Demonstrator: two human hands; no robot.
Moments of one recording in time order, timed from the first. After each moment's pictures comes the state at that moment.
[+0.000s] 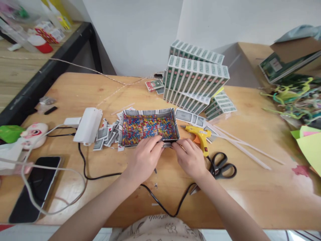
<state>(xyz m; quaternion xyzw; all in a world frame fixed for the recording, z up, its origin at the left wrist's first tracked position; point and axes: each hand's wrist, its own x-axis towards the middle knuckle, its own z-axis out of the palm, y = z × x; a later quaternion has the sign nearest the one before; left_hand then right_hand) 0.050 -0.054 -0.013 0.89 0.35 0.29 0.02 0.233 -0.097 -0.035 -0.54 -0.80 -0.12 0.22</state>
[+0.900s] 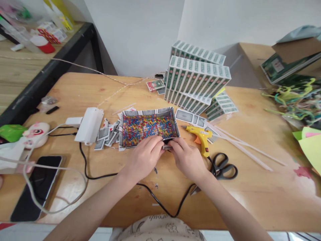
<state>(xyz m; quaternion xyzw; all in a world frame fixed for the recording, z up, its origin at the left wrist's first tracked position) 0.043 -0.048 -0.012 0.92 0.31 0.25 0.01 0.221 -0.095 -0.021 -0.57 -0.80 -0.01 0.16</state>
